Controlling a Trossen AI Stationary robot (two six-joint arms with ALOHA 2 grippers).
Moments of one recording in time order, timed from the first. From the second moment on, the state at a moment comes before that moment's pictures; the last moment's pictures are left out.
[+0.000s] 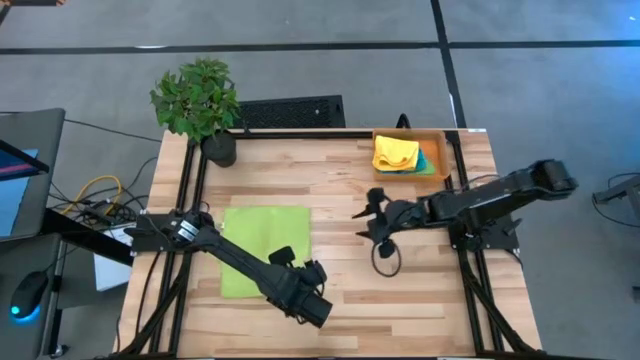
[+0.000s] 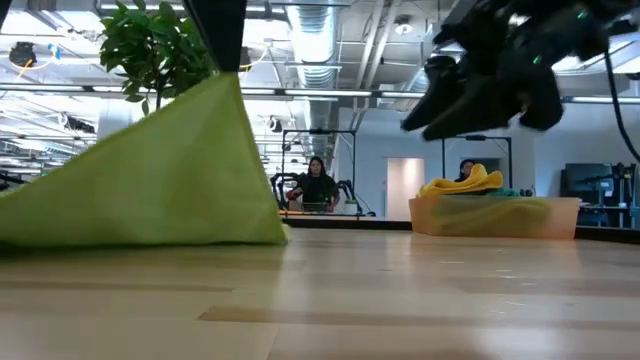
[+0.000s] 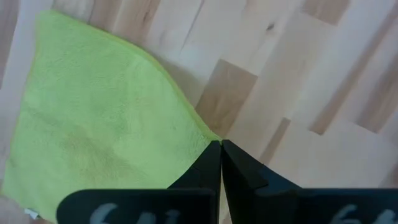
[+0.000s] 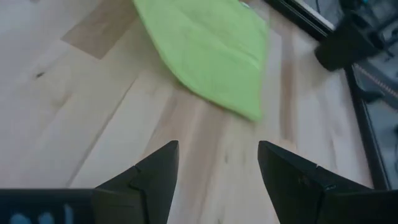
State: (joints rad) left arm -0.52 2.19 2.10 -1.48 -0.28 -0.97; right arm 0.16 1.27 0.60 0.04 0.17 -0.47
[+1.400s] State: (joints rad) left arm -0.55 2.19 2.25 -1.58 -0.30 -1.03; right arm 0.17 2.02 0.96 0.49 -0.03 -0.68
